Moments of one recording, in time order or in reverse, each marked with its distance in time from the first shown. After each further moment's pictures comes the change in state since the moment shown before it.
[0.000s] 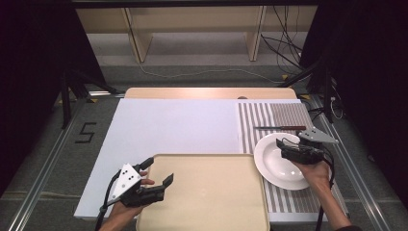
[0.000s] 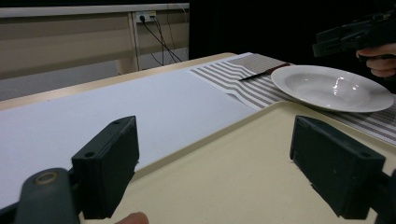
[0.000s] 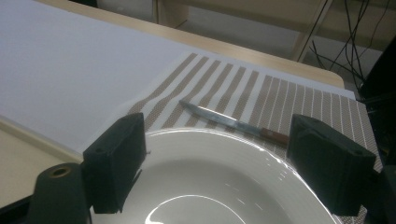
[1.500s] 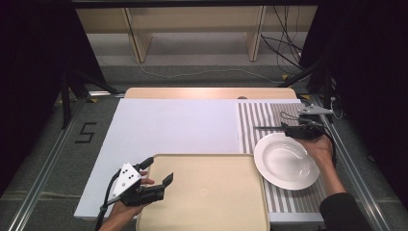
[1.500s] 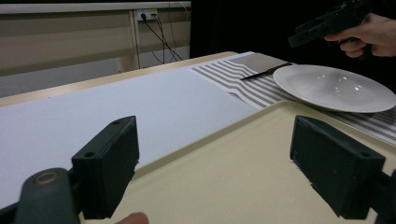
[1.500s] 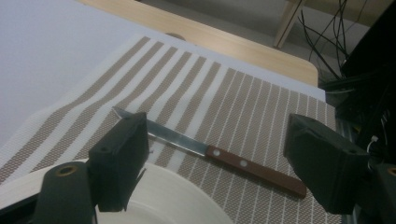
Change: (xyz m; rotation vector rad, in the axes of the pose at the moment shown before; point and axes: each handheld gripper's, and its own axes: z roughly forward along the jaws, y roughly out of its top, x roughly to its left) left arm 0.002 -0.001 0.002 0.005 0.003 -0.012; right arm -0.050 0.037 0.052 0.160 -0.058 -0.030
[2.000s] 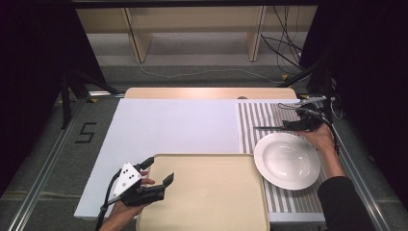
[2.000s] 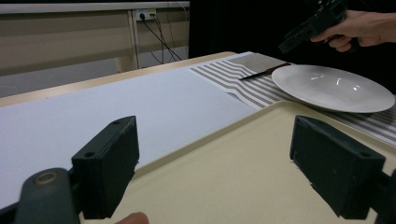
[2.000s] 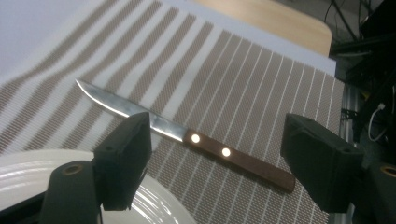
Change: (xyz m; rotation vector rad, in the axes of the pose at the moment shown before) left arm -0.001 0.000 0.001 0.002 -0.004 0.002; right arm -0.023 0.016 0.032 0.223 0.025 -0.034
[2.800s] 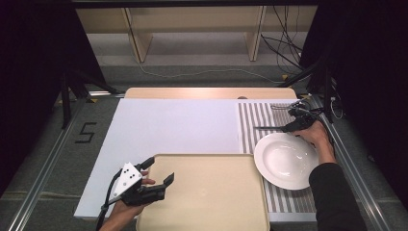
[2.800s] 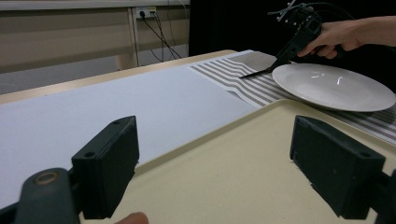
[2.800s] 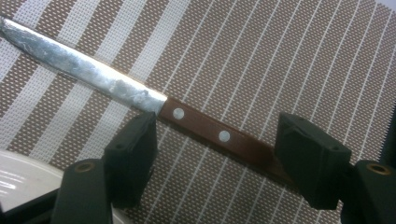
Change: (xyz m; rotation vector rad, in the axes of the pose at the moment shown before) left arm 0.000 -0.001 0.001 0.006 0.001 -0.007; right arm -0.014 0.002 0.052 0.253 0.042 -0.011
